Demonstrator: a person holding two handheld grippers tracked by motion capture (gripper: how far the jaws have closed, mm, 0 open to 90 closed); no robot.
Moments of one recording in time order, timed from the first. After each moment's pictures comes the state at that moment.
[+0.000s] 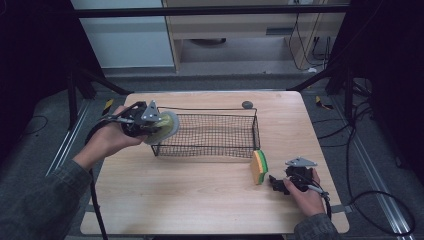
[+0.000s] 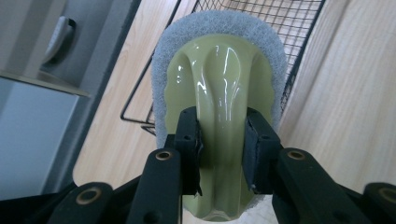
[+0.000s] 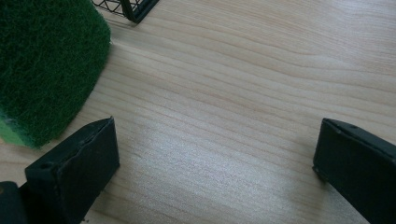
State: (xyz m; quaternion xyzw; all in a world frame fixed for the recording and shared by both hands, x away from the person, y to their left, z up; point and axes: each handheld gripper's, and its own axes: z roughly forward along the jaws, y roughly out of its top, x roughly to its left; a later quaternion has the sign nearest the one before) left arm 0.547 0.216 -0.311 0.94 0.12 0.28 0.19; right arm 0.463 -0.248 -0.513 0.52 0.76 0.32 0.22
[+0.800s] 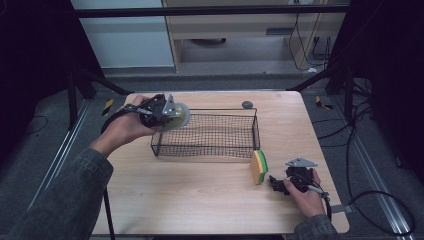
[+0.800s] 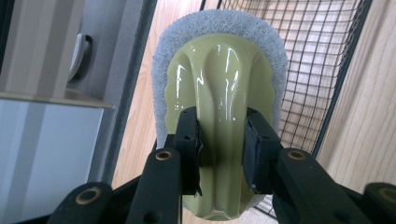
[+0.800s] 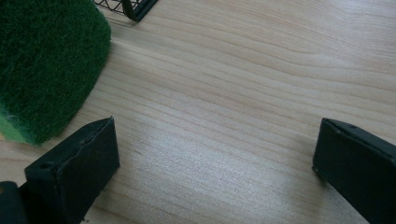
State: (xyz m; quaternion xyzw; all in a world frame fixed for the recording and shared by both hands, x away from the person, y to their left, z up) left arm 0.575 0.181 -0.310 0.94 0.06 0.30 0.15; right arm 0.462 -0.249 -0.513 0.52 0.76 0.32 0.23
